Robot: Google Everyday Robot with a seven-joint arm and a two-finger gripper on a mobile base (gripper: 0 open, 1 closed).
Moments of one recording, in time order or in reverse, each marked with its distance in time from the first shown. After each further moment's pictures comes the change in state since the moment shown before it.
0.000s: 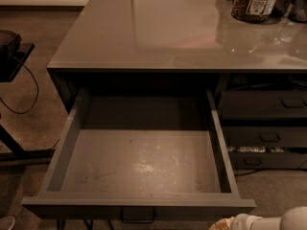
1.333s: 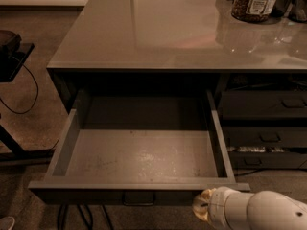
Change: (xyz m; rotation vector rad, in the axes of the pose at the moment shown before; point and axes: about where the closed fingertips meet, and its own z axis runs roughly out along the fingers) arm -0.020 -0.075 0.045 0.180 -0.028 -0.023
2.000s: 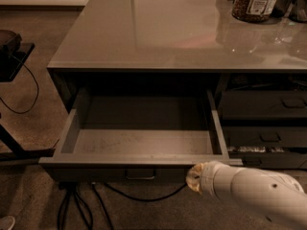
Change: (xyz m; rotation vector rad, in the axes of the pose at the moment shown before) arm -0.022 -0.072 0.021 0.127 -0.009 -0.044
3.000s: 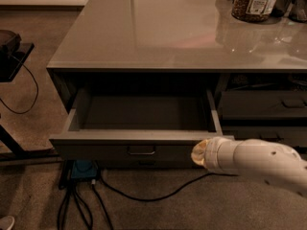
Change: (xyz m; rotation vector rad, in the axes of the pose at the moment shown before) arm 0.006 -0.074 0.014 0.057 0.005 -0.015
